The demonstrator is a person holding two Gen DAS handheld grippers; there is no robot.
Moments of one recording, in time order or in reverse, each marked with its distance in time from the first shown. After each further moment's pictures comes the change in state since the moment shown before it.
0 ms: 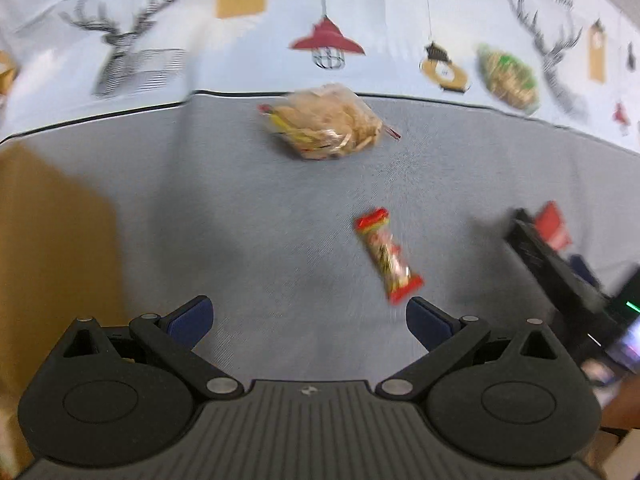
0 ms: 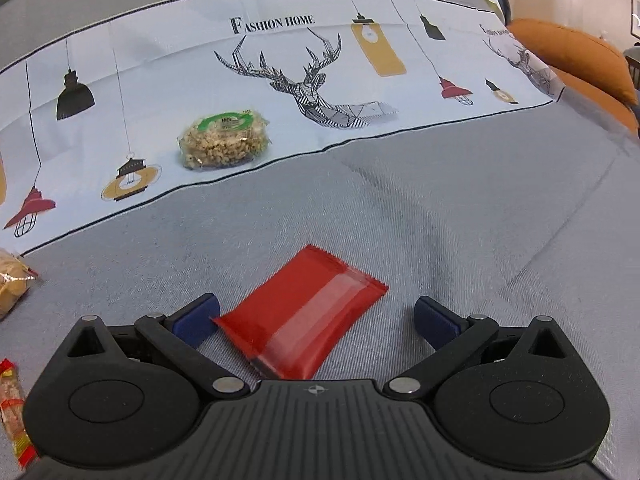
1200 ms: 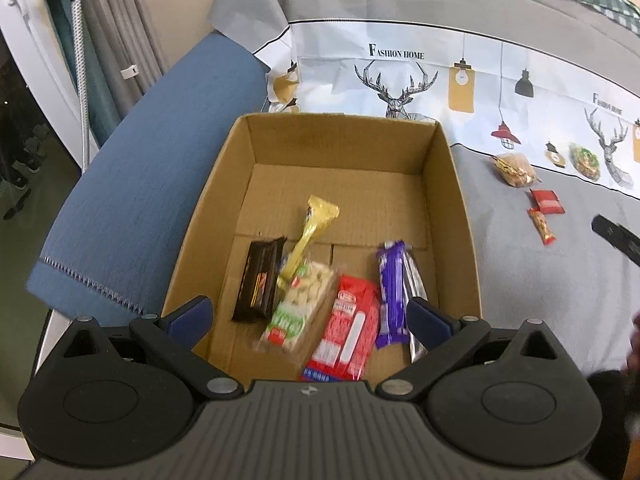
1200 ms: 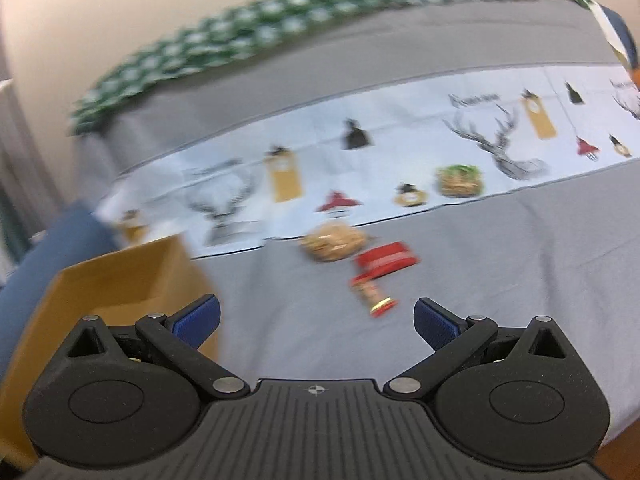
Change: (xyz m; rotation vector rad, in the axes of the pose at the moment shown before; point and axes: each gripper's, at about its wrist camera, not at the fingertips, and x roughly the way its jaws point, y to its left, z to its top) left arm -0.237 0.219 -0.228 -0.213 -0.296 0.258; right arm -0.274 0.045 -0.014 -0.102 -0.006 0.513
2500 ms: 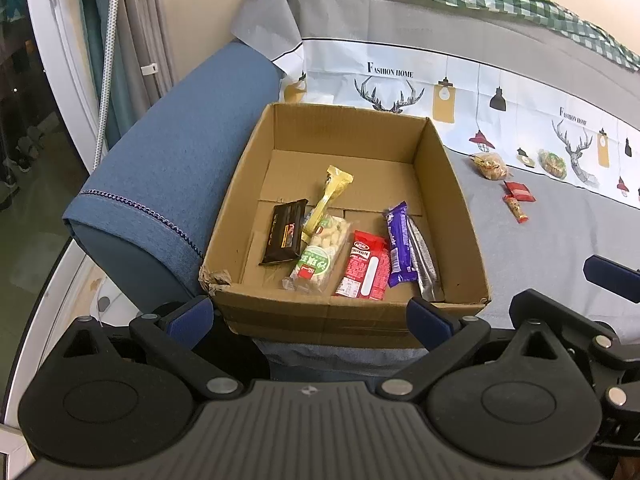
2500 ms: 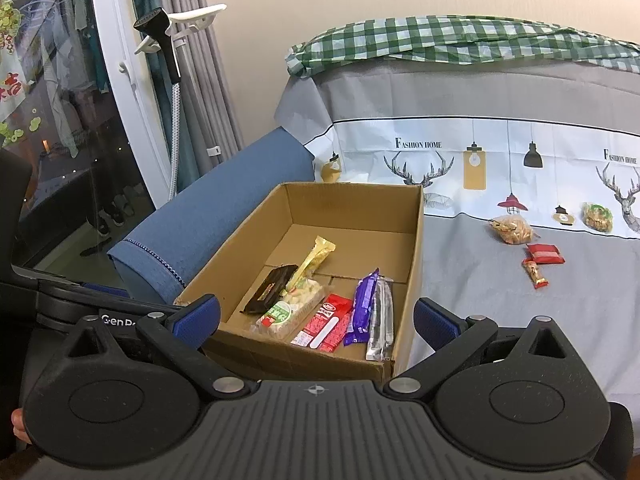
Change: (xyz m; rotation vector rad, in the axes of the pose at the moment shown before) left arm -0.060 0.066 -0.107 -0.028 -0.109 -0.099; right arm -0.184 0.164 -0.072 -0.324 0.070 0.367
